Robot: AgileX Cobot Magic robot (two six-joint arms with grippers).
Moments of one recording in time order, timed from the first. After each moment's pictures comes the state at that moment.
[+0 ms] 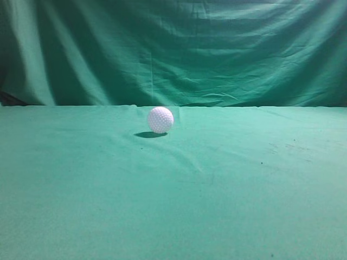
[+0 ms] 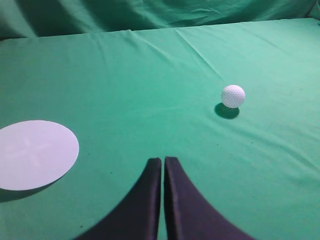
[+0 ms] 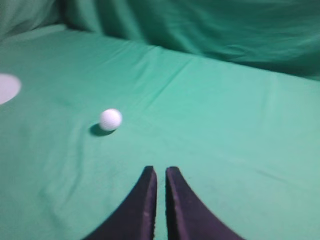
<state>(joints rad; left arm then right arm) -0.09 0.25 -0.10 -0.90 0.28 0.88 0.59 0.34 -0.31 -0.24 0.39 0.18</state>
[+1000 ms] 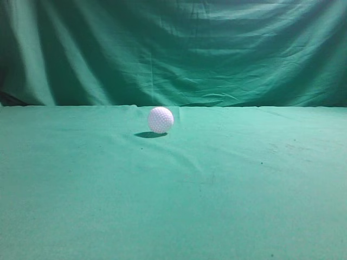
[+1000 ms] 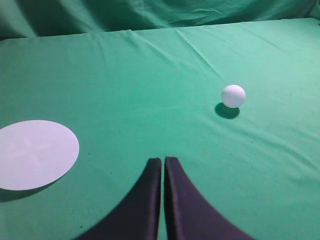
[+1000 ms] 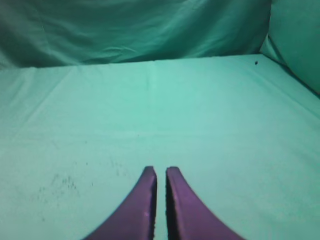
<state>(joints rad) -0.09 0.25 -0.10 -0.90 0.28 0.88 0.11 -0.01 0.03 -0.17 0.30 0.19</state>
